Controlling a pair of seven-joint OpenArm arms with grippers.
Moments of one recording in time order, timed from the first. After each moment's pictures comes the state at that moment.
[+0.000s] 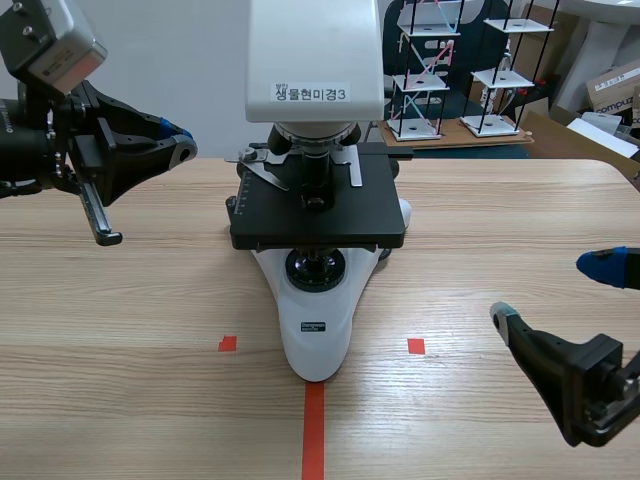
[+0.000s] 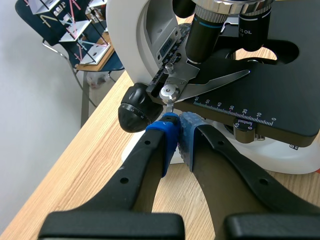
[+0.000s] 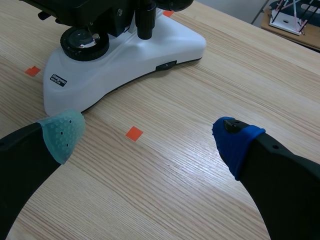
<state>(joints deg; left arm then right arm) -9.9 -49.5 24.1 95.0 -21.3 -33.0 -4.8 -45.8 30.9 12.6 114.3 16.3 24.0 4.3</state>
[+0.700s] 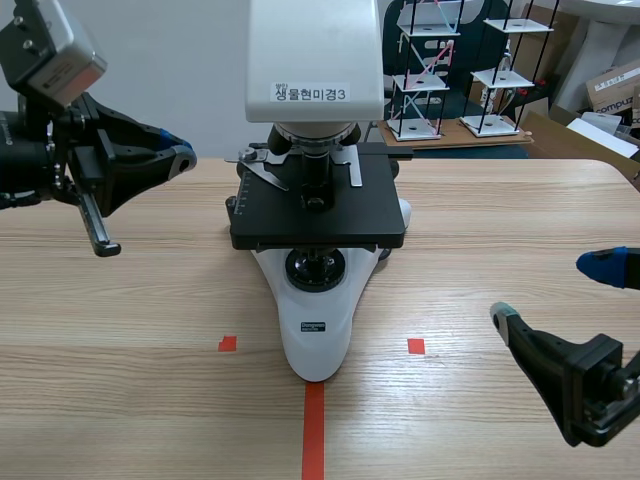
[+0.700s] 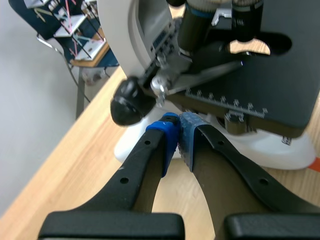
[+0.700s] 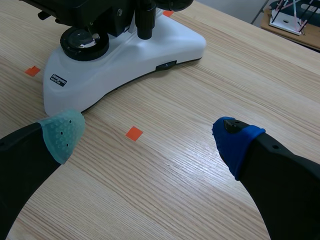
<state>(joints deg) -7.5 -49.5 23.1 95.0 -21.3 -33.0 -5.0 -45.8 30.9 12.6 114.3 16.3 24.0 4.4</state>
